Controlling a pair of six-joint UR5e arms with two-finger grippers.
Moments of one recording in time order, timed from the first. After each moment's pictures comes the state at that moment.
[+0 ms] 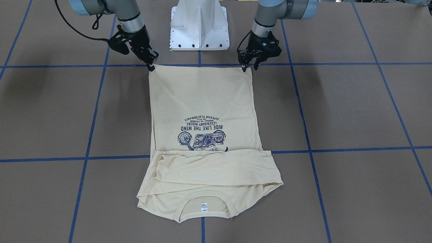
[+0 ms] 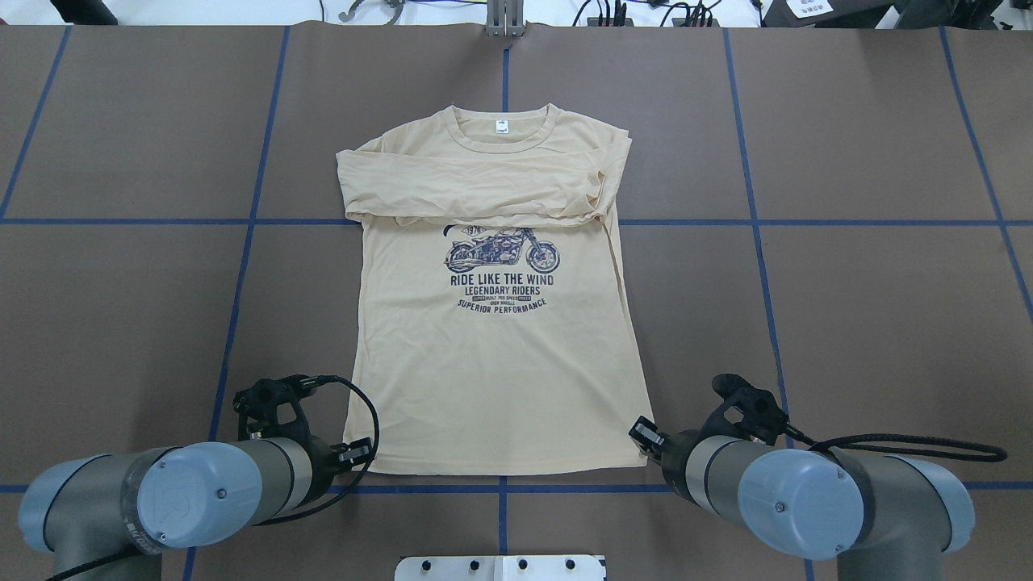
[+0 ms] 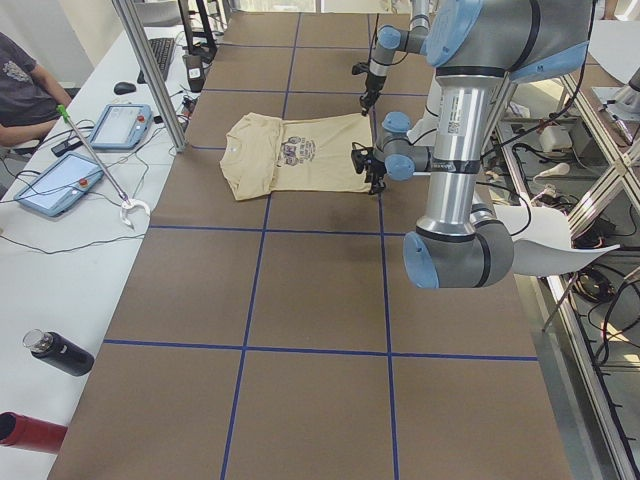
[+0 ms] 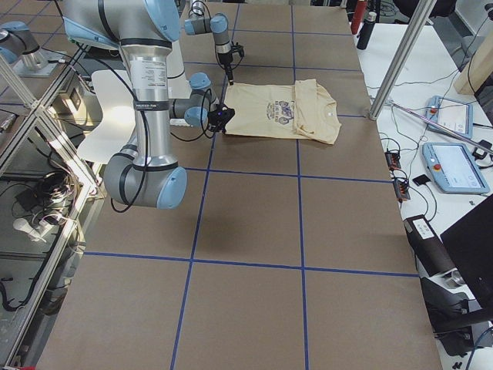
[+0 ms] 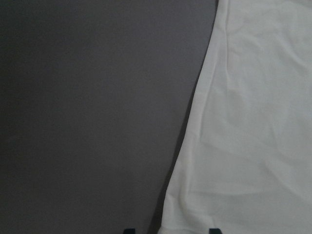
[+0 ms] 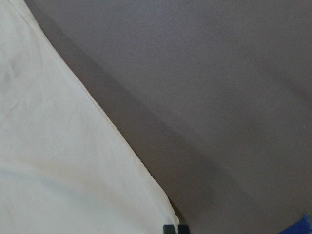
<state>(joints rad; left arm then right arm) -0.17 -1.75 -2.01 -1.87 -1.53 -1.73 0.15 -1.45 2.07 -1.25 1.46 2.12</state>
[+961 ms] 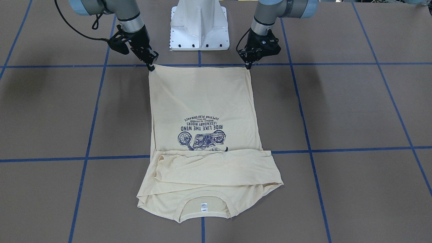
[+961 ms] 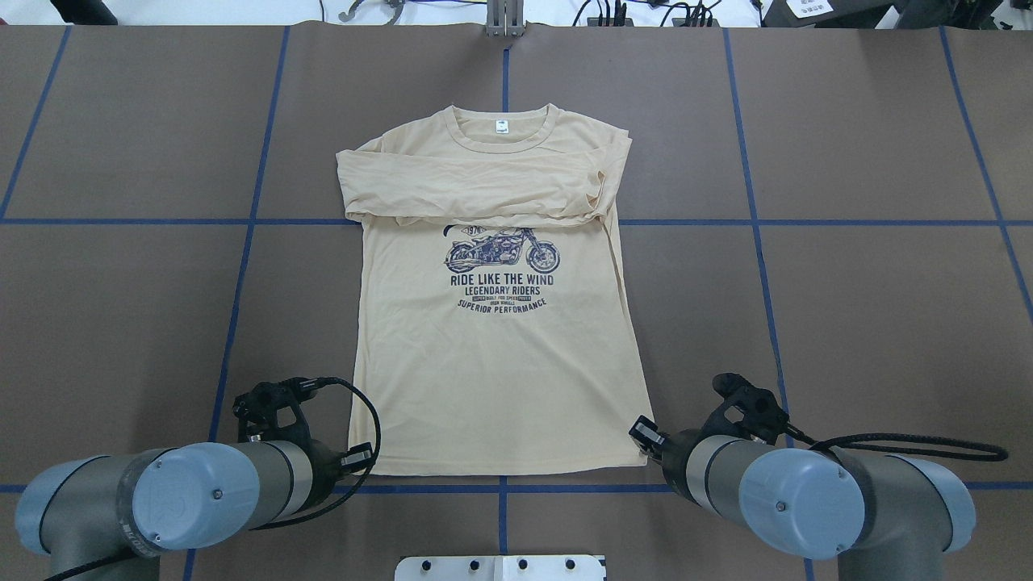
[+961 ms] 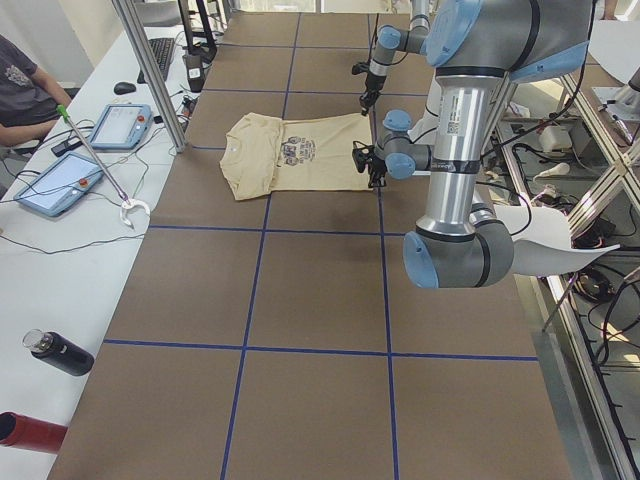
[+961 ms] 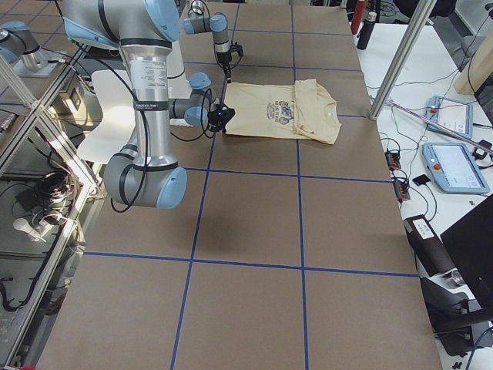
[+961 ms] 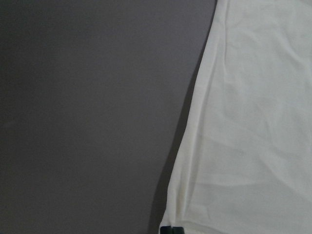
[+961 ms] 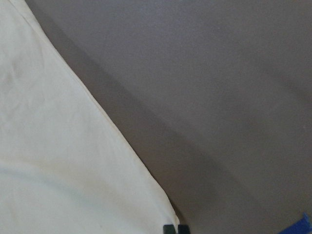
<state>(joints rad) -0.17 -1.75 -2.03 -1.87 -1.57 -1.75 0.15 -1.45 2.07 -1.25 1.46 2.12</state>
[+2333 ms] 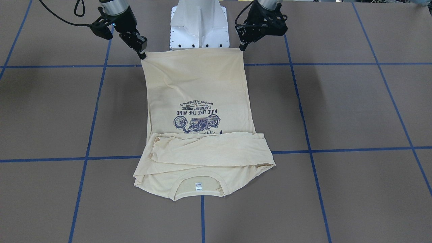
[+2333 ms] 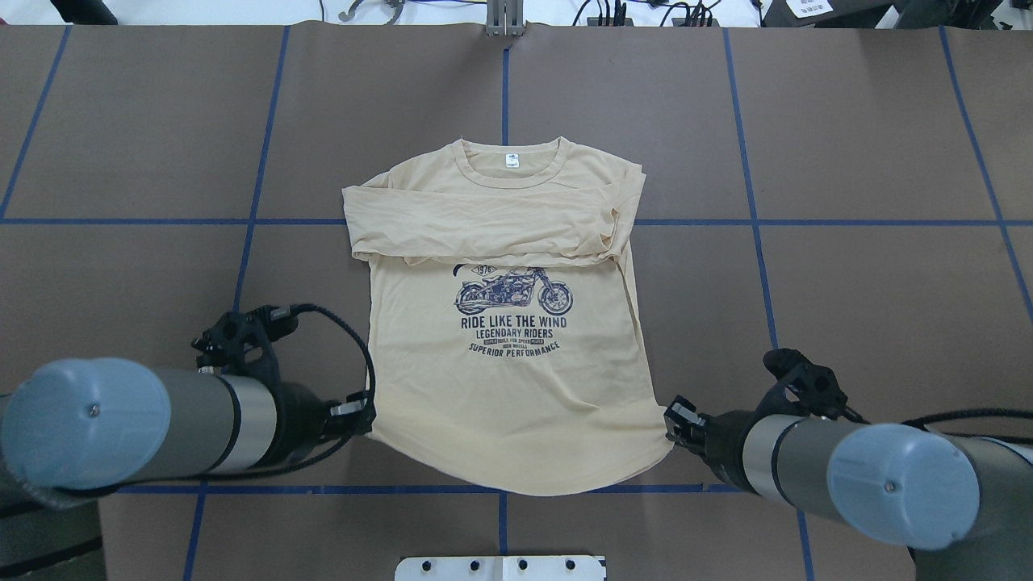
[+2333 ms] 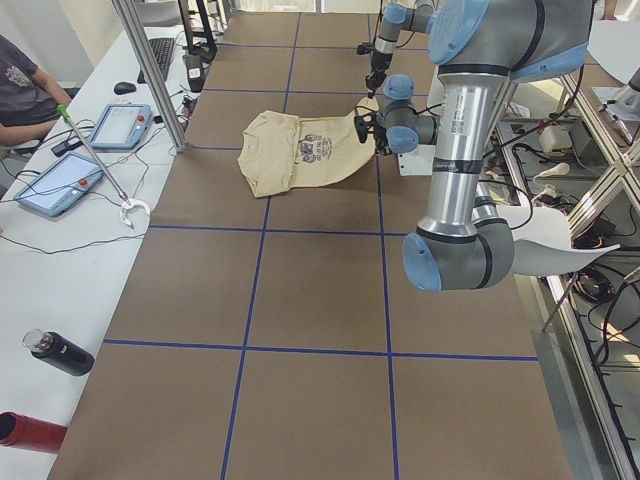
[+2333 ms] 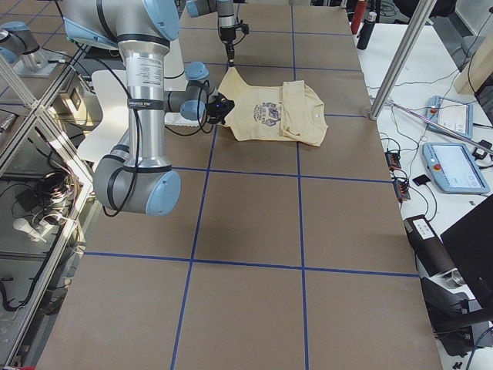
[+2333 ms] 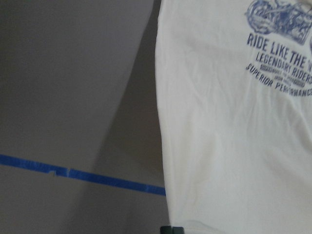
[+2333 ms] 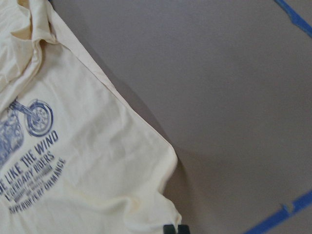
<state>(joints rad) -0.37 -1.84 -2.17 -1.80 -1.72 -1.67 0.27 -1.49 2.20 -1.28 1.56 2.09</state>
